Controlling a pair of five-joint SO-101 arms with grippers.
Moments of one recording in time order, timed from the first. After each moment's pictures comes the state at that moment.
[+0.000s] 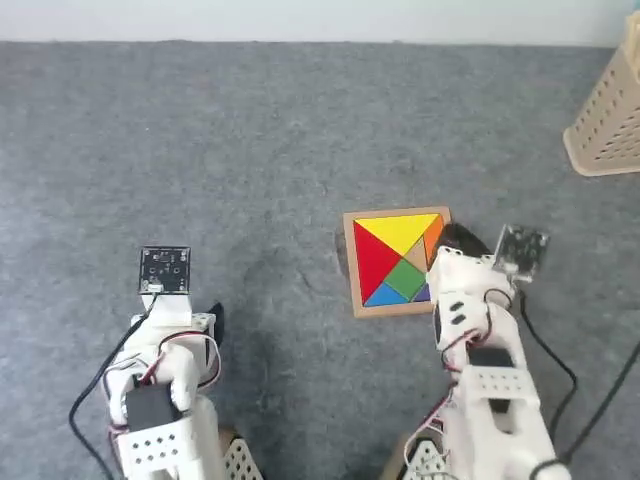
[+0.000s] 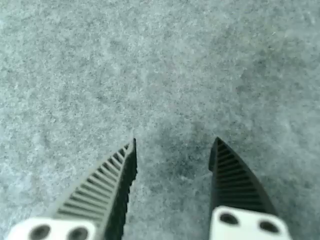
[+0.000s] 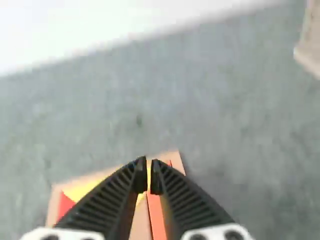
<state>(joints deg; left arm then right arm) -19.4 -103.2 96.8 72.0 -7.3 -3.0 -50.9 94.2 -14.2 -13.6</state>
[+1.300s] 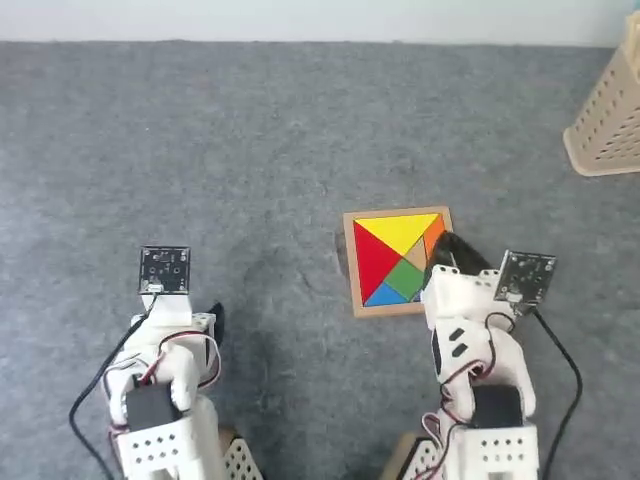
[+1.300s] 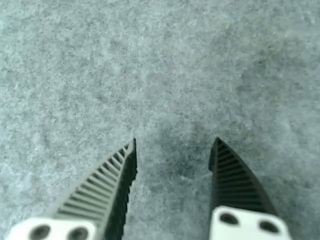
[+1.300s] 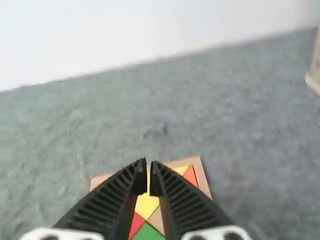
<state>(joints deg) -19.4 -103.2 96.8 72.0 -7.3 -7.3 -102.8 95.4 35.8 -13.5</state>
